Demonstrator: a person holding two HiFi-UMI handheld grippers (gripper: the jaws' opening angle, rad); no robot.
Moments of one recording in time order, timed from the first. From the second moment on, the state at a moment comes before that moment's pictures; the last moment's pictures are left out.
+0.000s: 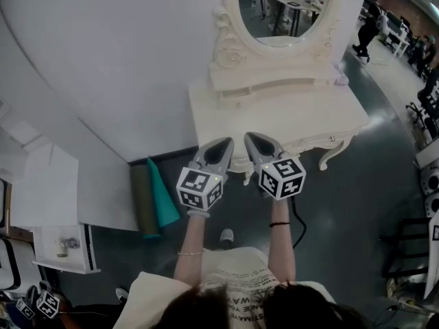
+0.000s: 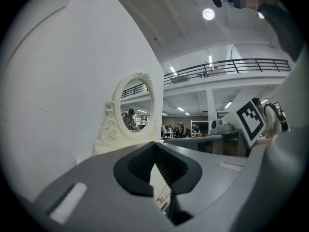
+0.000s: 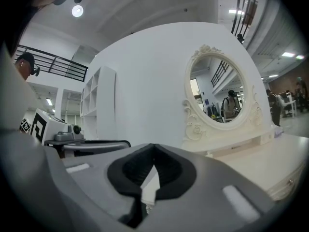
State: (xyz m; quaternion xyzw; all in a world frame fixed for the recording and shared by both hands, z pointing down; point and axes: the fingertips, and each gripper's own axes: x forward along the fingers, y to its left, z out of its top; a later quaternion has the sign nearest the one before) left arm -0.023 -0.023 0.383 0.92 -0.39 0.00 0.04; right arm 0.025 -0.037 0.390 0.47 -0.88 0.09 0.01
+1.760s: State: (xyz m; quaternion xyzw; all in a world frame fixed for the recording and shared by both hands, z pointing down) left arm 0.003 -0.175 0.426 0.91 -0.40 0.01 0.09; right arm 0.053 -0.191 0.436 0.45 -0.88 0.13 0.05
